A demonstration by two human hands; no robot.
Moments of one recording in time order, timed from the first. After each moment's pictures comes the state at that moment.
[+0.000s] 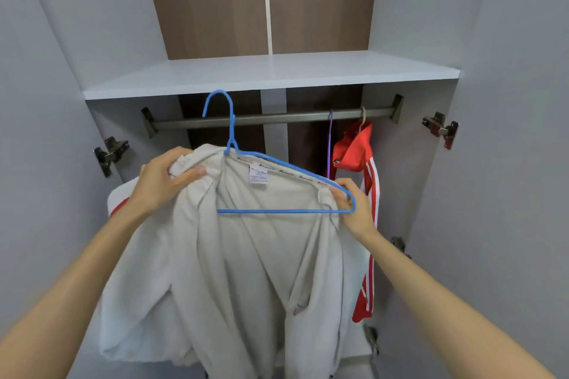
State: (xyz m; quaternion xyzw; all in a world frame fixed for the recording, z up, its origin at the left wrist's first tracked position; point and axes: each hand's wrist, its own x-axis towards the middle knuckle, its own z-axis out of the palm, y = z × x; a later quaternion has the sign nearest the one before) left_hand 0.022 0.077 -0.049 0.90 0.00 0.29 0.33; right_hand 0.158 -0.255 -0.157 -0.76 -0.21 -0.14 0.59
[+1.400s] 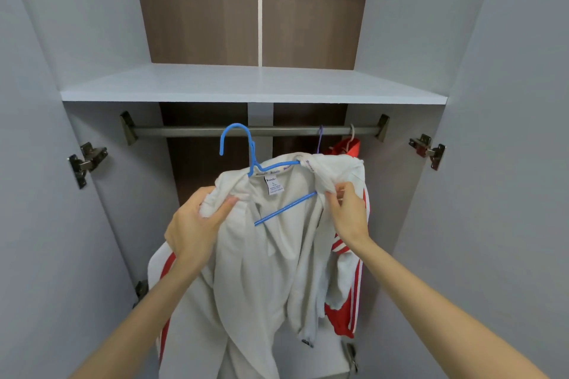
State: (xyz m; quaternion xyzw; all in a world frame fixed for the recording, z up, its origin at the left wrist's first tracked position) left_hand 0.045 0.010 -0.121 0.80 0.14 0.42 0.40; right_hand 0.156 -0.230 -0.122 -0.85 -0.09 -0.19 0.48
